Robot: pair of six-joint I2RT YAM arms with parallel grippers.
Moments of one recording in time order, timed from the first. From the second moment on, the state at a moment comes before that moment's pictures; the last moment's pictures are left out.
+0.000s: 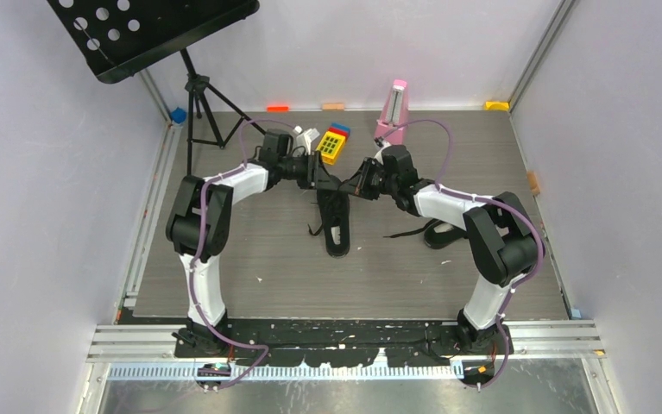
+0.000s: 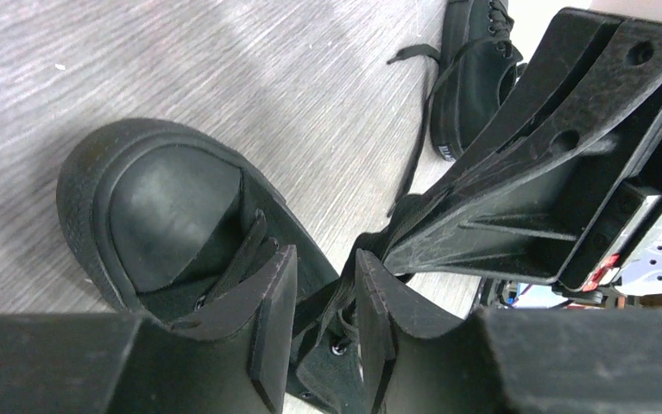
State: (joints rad) left arm -0.34 2.01 1.33 0.00 0.85 -0.39; right arm 0.48 1.76 1.02 0.22 -0.36 0.79
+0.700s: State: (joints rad) left arm -0.29 1.98 1.22 0.13 0.93 -0.49; right arm 0.48 1.77 1.03 0.22 -0.37 0.79
